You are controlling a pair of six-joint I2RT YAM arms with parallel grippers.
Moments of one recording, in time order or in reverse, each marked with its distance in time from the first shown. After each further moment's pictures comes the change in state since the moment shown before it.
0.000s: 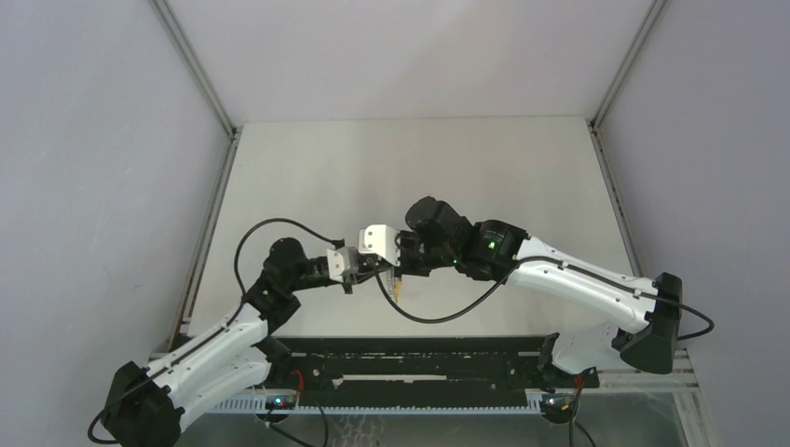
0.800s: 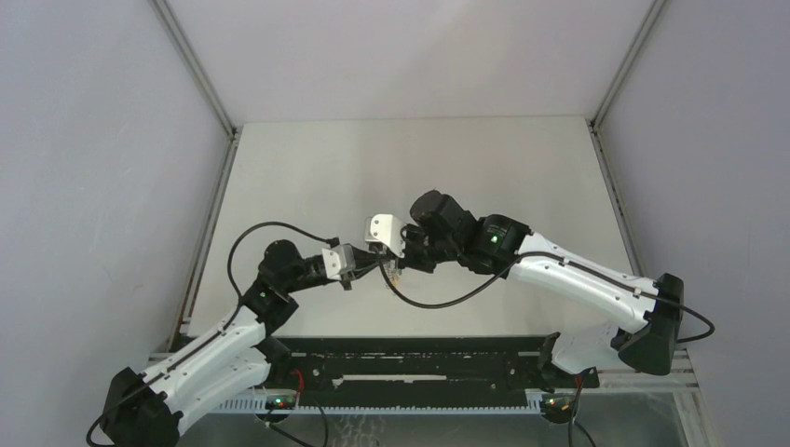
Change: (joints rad) left arm -0.001 -0.039 0.000 0.024 -0.082 0.000; right arm -0.048 0.000 0.000 -0.042 -0.013 0.064
